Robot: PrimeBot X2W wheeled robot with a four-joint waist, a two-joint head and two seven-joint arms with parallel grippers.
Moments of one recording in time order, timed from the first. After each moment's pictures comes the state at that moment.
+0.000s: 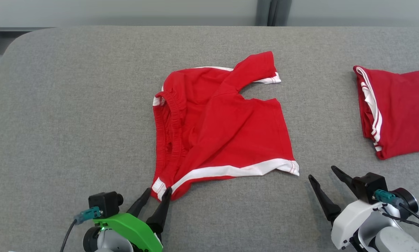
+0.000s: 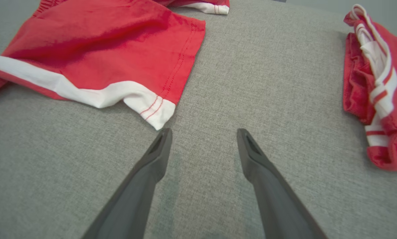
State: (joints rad) left arm -0.11 0.16 -0.52 0.29 -0.85 -0.03 -0.08; right arm -0.02 -0.43 0.53 0.15 0.39 -0.12 -0.11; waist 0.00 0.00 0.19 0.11
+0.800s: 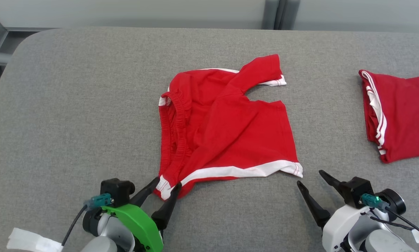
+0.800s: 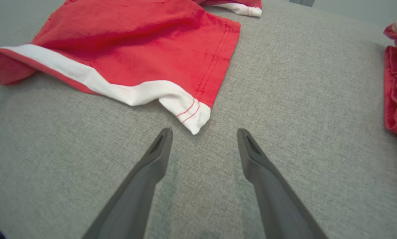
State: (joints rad) left arm -0.17 0.22 -0.61 0.23 -0.76 -0.07 -0.04; right arm -0.03 -0.41 0.58 0.16 0.36 -0.11 -0.10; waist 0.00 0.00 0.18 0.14
